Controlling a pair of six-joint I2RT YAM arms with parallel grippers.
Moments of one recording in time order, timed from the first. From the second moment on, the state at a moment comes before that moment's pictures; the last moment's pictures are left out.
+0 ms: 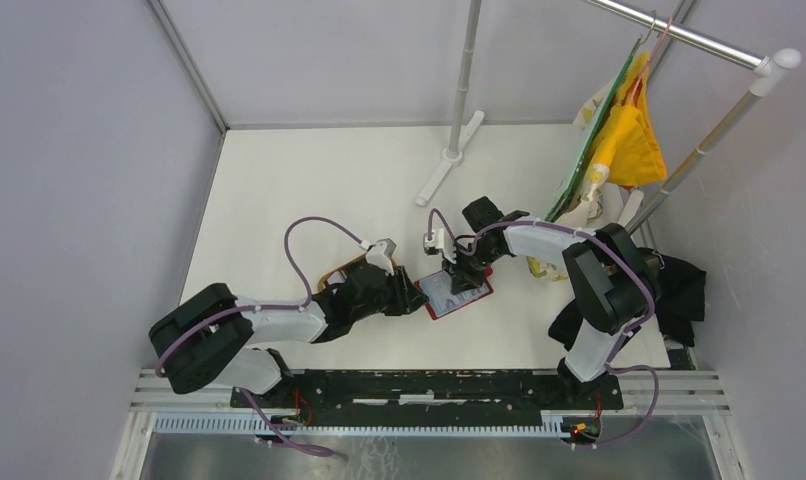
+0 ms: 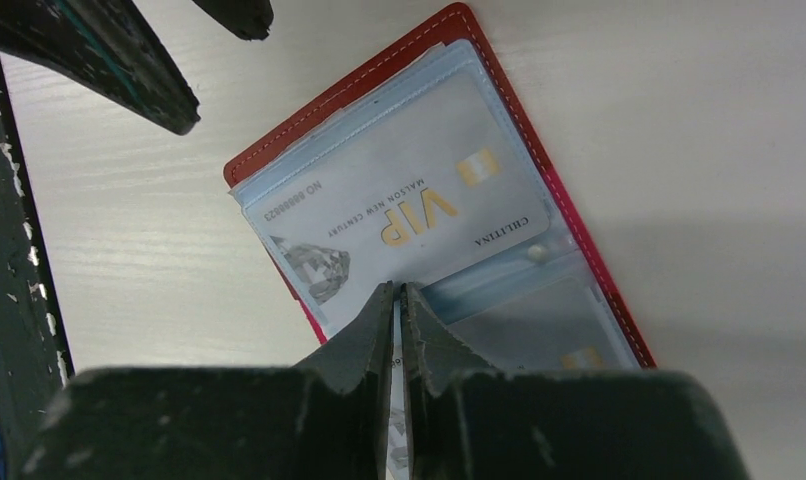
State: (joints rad) left arm -0.92 1.37 0.40 0.44 -0.04 -0.88; right arm 0.53 1.76 0.99 -0.55 -0.68 -0.80
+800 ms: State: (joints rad) left arm -0.92 1.52 0.45 0.56 -0.02 -0.91; right arm 0.53 1.79 1.03 -0.58 -0.67 -0.78
